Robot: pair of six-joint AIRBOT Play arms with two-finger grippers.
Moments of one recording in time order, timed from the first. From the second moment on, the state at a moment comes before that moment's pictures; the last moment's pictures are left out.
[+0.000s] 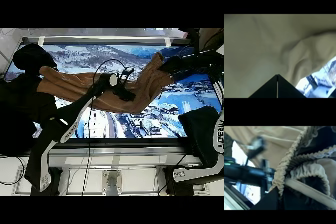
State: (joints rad) left arm -0.66 -2.09 2.02 1.11 -1.07 -1.45; right arm -0.16 -1.54 1.75 -0.76 1.45 1.18
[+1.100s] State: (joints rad) left arm -0.12 -1.64 2.02 1.17 -1.29 -1.38; right arm 0.55 -1.85 1.80 -0.93 0.58 1.66
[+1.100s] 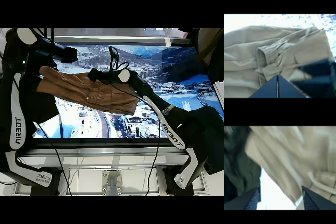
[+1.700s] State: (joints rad) left arm -0.11 -1.63 2.02 1.17 -1.33 -1.35; right arm 0.08 -1.49 1.43 -1.27 1.10 1.62
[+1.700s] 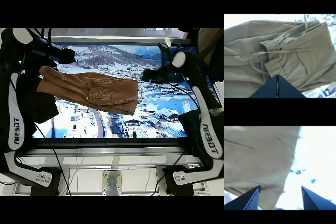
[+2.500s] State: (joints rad) left arm -0.11 -1.63 2.02 1.17 -1.34 -1.35; right arm 0.04 -1.74 1.10 -0.38 0.74 1.18
